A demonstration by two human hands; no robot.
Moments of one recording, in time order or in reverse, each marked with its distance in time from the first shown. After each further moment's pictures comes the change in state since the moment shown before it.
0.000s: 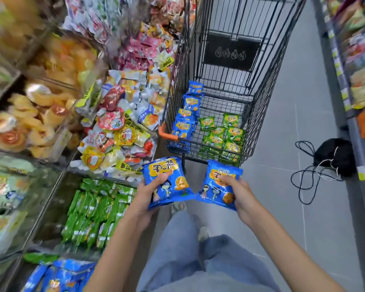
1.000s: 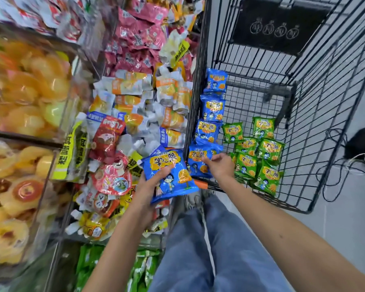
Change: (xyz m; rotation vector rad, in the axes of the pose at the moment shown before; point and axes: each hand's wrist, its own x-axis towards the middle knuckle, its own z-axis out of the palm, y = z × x) left_hand 0.228 0.140 -0.028 0.040 0.140 -0.212; right_hand 0.283 -0.069 0.173 -0.599 0.290 -0.017
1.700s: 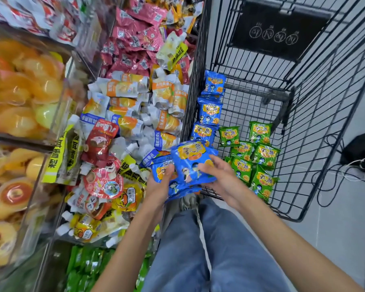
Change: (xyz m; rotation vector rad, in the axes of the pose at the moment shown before) left_hand 0.018 -0.017 0.041 0.087 0.127 0.077; right_hand -0.060 -0.036 -0.065 0.596 -0.615 0.000
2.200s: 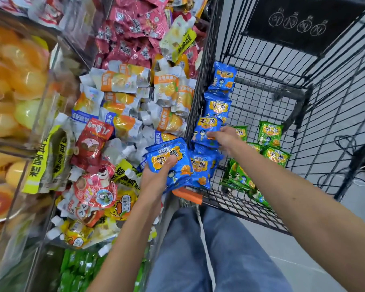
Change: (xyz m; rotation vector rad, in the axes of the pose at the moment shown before) left_hand 0.039 0.022 0.007 -0.018 0.073 -0.061; right_hand 0.158 -0.038 -0.032 -0.508 0.384 0.140
